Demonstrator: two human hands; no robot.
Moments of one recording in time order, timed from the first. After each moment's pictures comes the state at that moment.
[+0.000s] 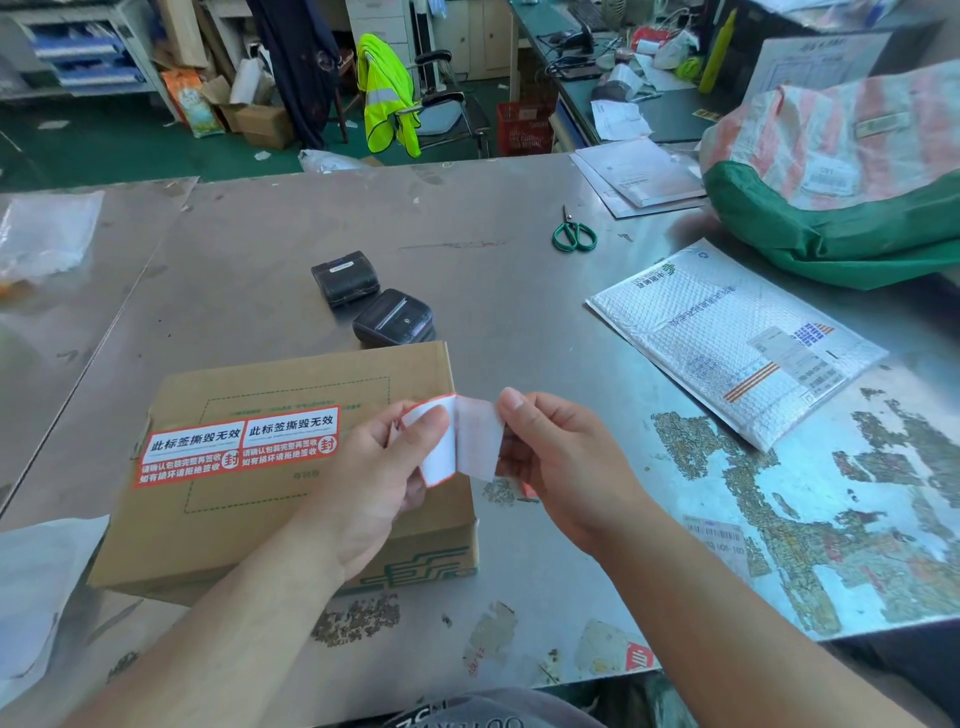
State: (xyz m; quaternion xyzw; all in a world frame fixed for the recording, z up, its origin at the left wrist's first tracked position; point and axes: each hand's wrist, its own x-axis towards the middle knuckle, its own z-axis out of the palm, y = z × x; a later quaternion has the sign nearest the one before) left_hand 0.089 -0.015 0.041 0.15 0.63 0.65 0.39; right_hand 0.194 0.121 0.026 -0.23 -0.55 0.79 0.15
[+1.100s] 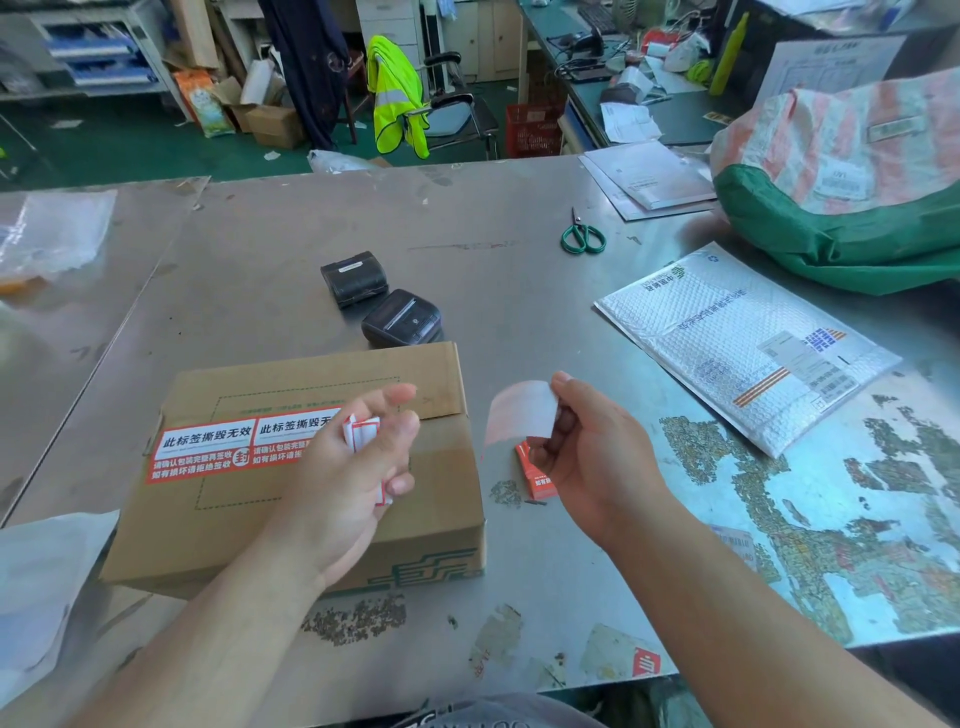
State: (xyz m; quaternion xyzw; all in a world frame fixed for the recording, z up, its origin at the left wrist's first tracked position) left_hand 0.075 -0.034 0.034 0.13 0.58 0.72 0.35; right_hand 0.185 0.131 0.027 -0.34 -0.37 0.84 0.22
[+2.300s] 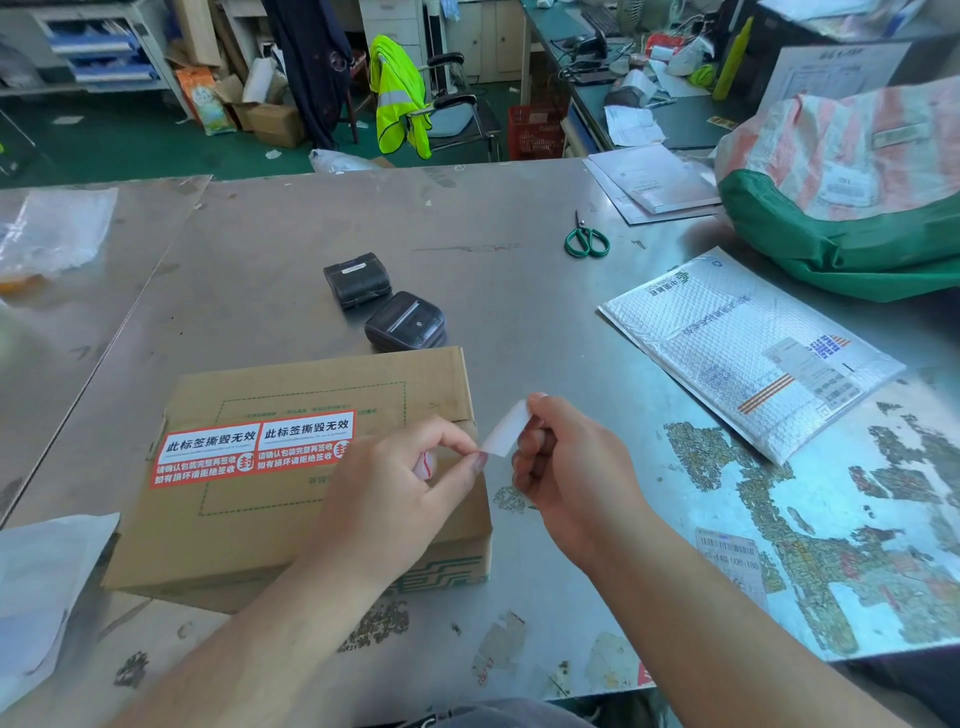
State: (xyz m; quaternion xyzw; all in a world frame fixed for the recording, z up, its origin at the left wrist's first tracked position) left_hand 0.089 -0.027 0.036 0.38 0.83 0.41 0.03; right_hand 0.174 0.109 0.039 -0.41 -0.38 0.81 0.17
